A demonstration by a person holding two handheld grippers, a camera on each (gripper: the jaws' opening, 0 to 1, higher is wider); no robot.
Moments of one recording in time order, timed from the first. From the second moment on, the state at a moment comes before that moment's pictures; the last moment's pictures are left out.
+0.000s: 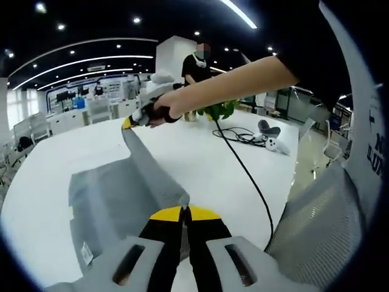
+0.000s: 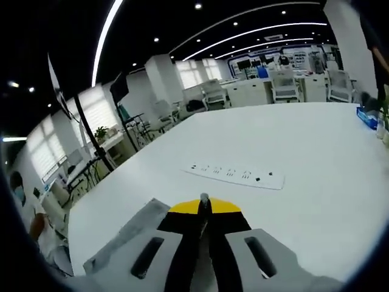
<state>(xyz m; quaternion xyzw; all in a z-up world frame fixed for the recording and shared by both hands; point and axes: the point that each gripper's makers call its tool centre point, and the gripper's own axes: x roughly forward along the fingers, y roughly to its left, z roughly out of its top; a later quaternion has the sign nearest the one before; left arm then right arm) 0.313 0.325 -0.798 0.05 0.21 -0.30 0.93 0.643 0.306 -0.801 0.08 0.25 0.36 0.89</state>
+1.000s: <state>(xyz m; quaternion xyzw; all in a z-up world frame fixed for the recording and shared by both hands) 0.294 0.410 -0.795 0.00 0.21 -0.19 0.96 0.622 0.430 -0.767 0.09 0.25 0.42 0.87</state>
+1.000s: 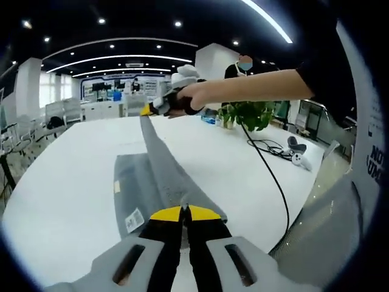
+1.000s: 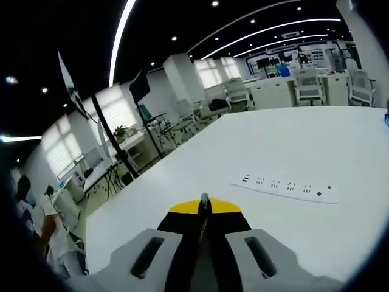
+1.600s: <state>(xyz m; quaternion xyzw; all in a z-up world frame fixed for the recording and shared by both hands) 0.296 0.470 -0.858 -0.11 0.30 -0.09 0.94 0.624 0.465 -0.818 0.04 0.27 0.43 0.86</state>
